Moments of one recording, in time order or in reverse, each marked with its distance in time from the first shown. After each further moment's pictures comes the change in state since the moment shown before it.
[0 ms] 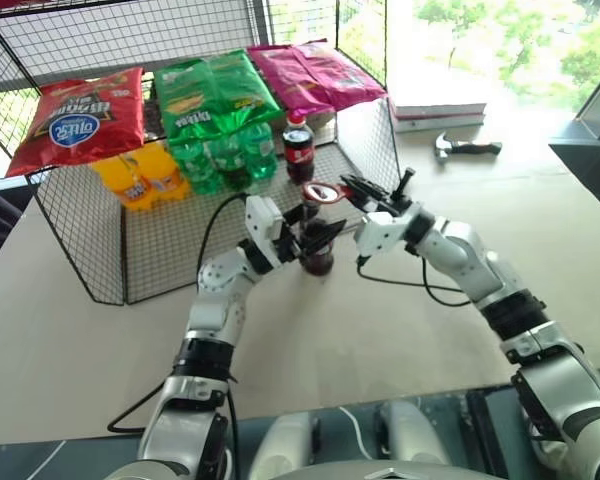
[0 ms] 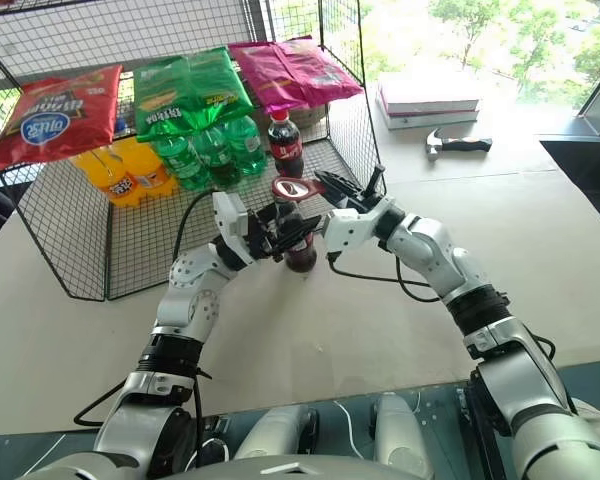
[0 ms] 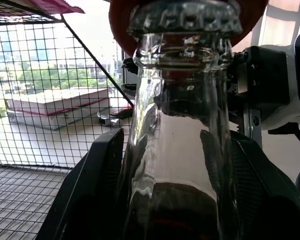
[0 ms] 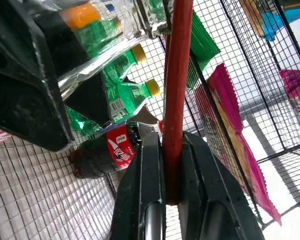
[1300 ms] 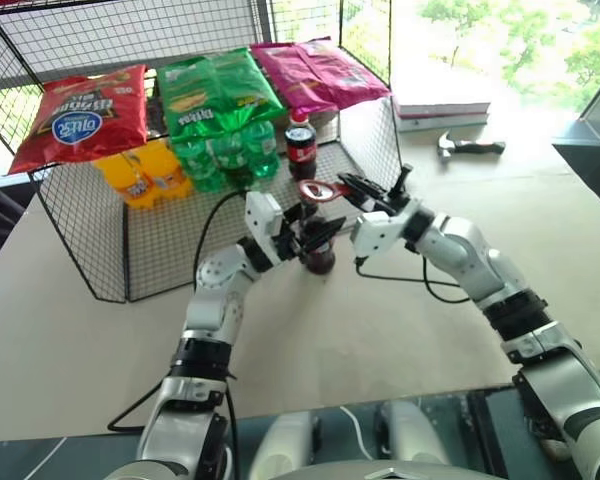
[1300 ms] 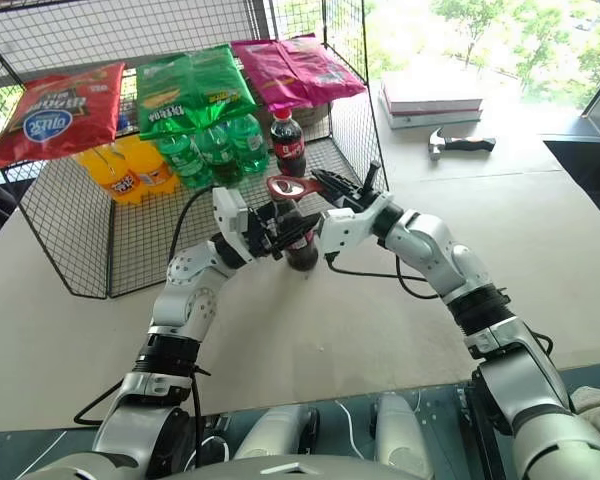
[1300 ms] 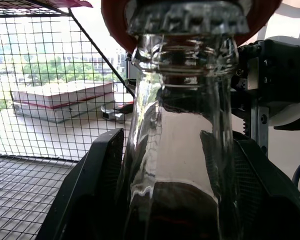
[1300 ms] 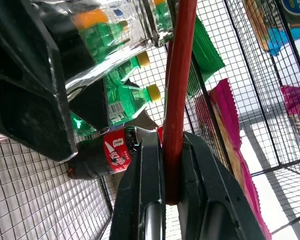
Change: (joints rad) left arm 0.000 0.003 0.006 -0.047 0.013 0.073 0.025; right arm -0.042 -0.039 0.002 -0.056 -0.112 0.015 0.006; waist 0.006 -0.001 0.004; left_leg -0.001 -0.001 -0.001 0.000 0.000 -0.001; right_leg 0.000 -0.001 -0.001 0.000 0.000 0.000
